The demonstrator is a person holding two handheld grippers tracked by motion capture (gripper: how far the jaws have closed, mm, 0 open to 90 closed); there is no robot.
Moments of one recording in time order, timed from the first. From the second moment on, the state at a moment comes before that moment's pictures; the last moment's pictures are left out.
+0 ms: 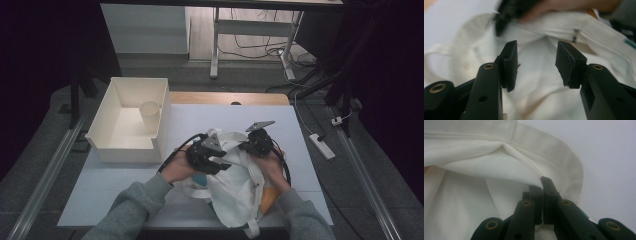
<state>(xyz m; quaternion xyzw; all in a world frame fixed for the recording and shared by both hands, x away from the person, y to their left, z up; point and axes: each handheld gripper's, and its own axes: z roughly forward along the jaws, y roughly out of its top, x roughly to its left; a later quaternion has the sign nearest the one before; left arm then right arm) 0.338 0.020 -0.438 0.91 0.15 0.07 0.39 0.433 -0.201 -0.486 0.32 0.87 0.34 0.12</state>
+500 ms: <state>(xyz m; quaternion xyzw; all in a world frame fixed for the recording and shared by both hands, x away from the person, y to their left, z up) 0.331 -0.004 -0.462 0.94 0.08 -0.01 0.34 0.447 -0.215 -0.482 0.34 0.86 0.35 0.14</state>
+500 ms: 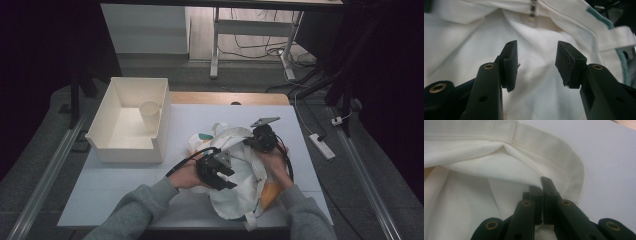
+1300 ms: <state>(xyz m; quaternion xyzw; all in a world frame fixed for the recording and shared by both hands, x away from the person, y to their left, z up) 0.308 -0.020 -0.480 0.96 0.03 -0.01 0.29 0.459 -0.238 -0.460 0.37 0.84 0.37 0.17</state>
